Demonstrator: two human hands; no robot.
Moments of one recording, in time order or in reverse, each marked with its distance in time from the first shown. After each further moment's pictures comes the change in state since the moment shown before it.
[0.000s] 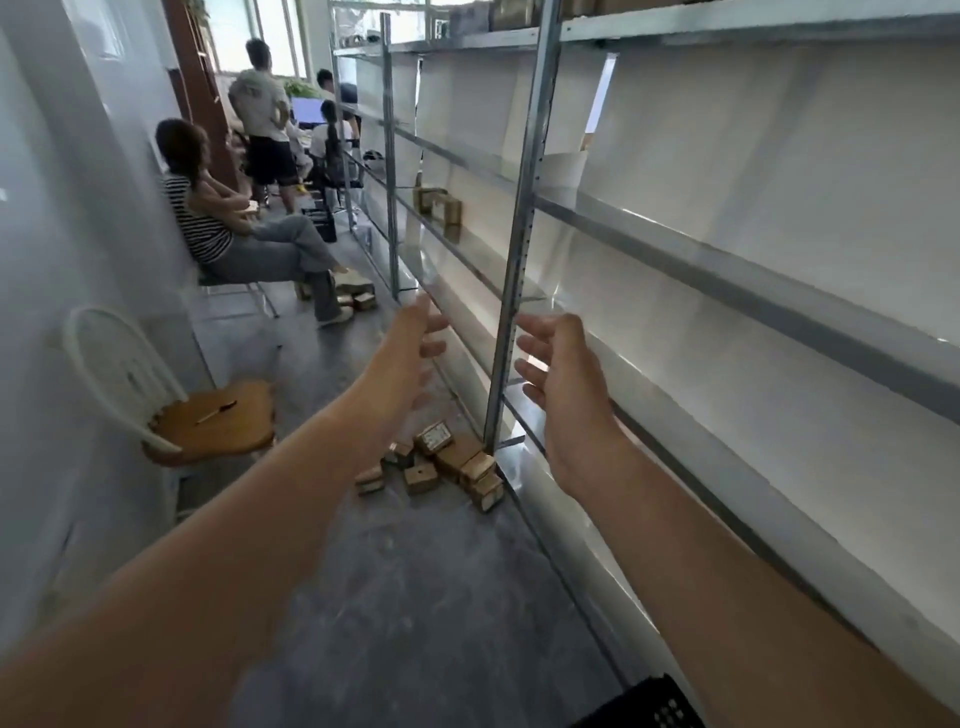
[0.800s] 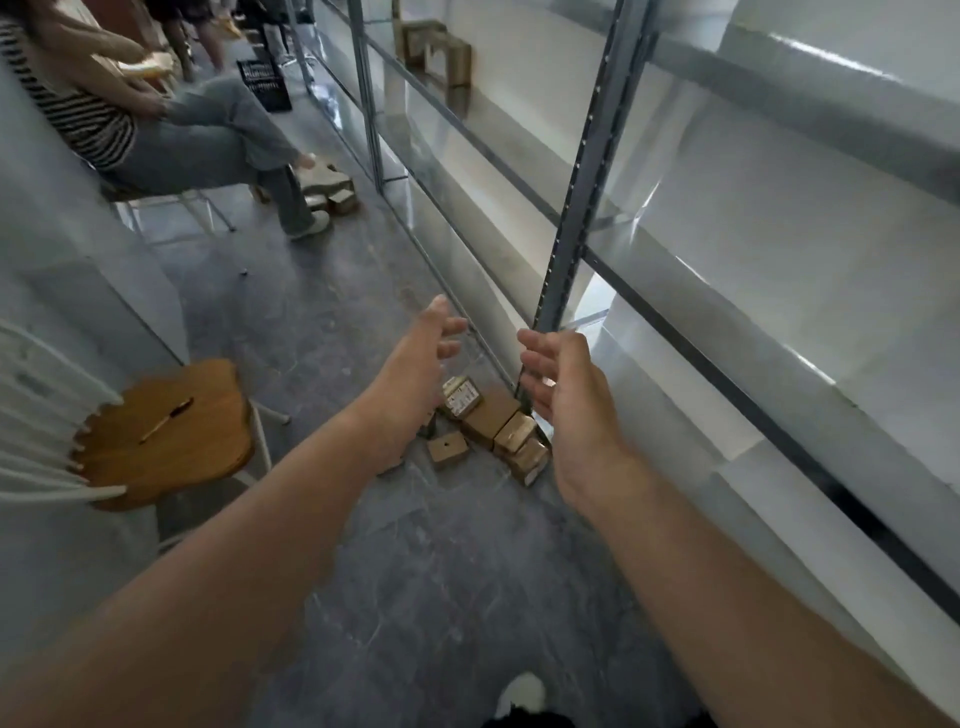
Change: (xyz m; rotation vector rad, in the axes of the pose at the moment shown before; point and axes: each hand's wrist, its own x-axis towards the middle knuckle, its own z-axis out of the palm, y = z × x) left_hand 0.456 -0.120 -0.101 0.053 -0.092 -0.280; right_hand 0.405 0.163 0.186 -0.025 0.041 0.257
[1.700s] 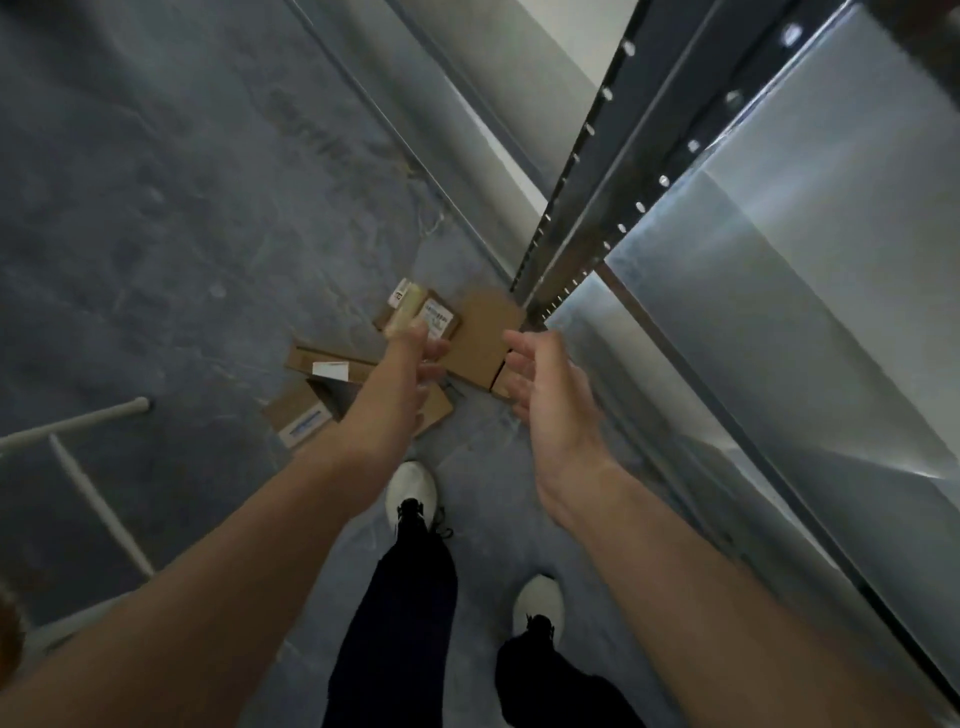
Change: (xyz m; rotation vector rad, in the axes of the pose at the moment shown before) left_hand 0.564 -0.252 0.038 0.107 -0.139 -0.571; right_hand 0.537 0.281 0.037 -0.011 0.180 0.527
